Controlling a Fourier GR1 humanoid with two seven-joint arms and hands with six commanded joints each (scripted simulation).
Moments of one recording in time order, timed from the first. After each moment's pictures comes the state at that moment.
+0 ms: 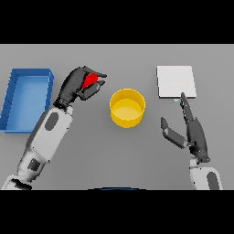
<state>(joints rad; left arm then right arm) -0.59 0.15 -0.23 -1.15 -0.37 0.06 0.06 0.10 -0.09 0.11 -1.72 0.23 -0.02 -0.10</state>
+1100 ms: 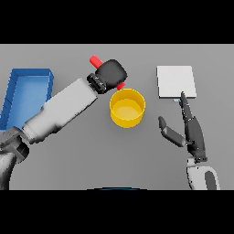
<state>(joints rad) -1.11 0.25 -0.87 -0.81 -0.94 -0.26 -0.02 0.09 -0.06 0.10 -1.70 0.22 -0.04 -0.10</state>
